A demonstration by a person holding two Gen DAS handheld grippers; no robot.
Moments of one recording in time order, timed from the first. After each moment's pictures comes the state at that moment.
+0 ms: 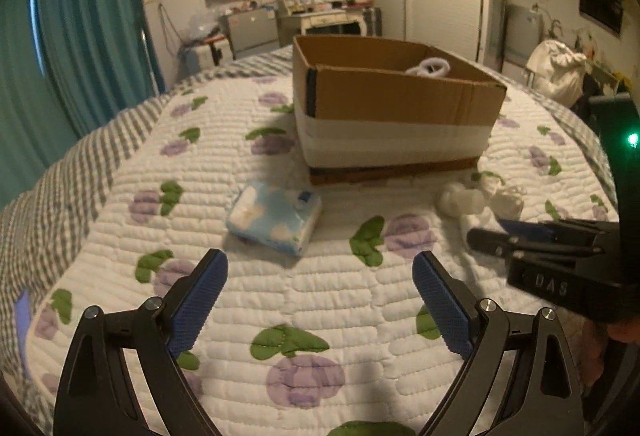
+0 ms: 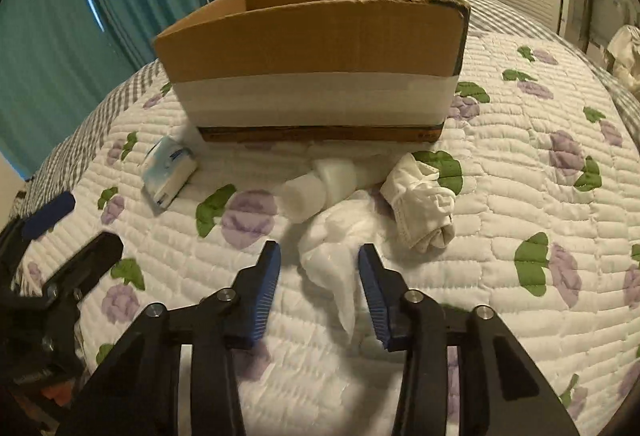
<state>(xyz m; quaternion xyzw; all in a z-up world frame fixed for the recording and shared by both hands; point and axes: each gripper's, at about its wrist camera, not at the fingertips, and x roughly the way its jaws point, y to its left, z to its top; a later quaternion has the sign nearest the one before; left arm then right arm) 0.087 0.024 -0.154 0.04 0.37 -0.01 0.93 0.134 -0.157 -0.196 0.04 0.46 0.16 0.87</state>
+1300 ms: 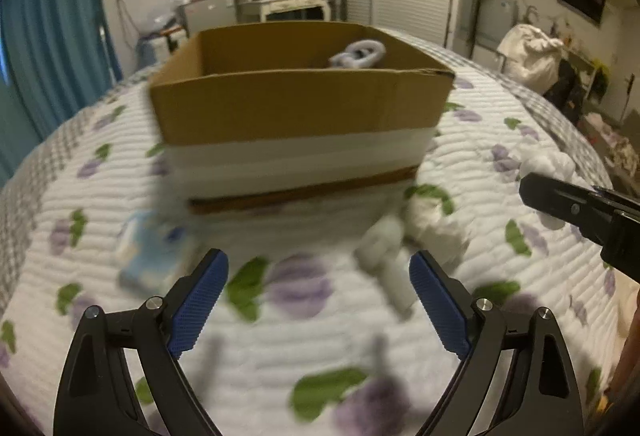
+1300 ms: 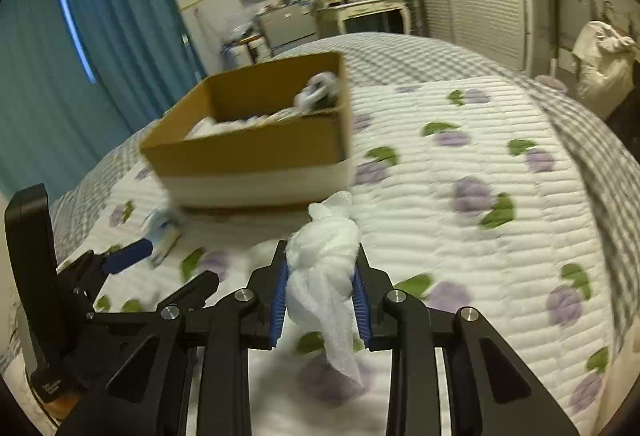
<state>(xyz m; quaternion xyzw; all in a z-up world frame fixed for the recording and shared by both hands) 0.144 -0.056 -0.164 0.04 0.40 -0.07 0.91 0.129 -0.240 -0.145 0.08 0.39 0.12 0.91</state>
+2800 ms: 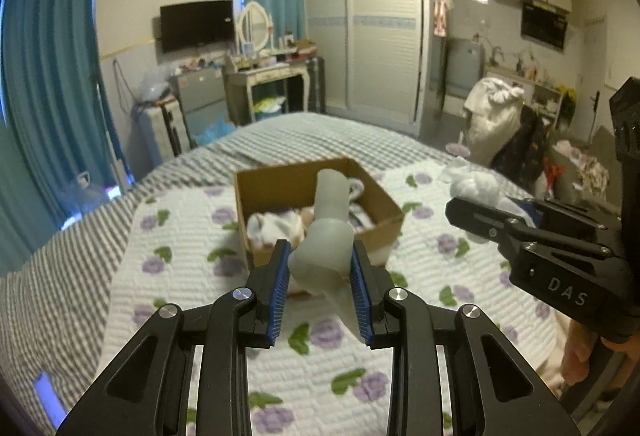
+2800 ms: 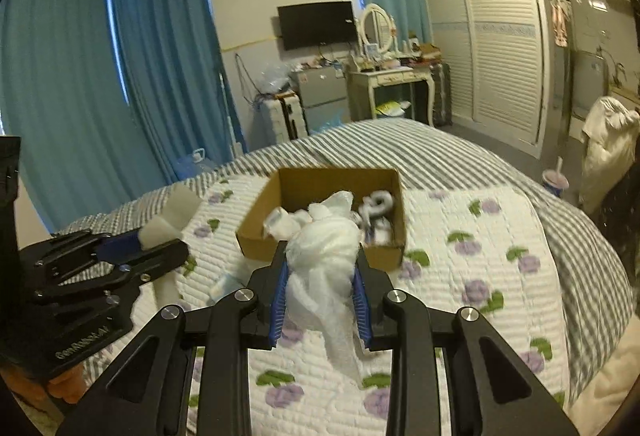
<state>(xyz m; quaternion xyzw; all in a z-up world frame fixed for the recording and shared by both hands) 0.092 -0.006 -0.002 0.04 0.29 -0.12 0.95 0.086 -0.181 -0.003 0.03 0.27 0.17 0.95</state>
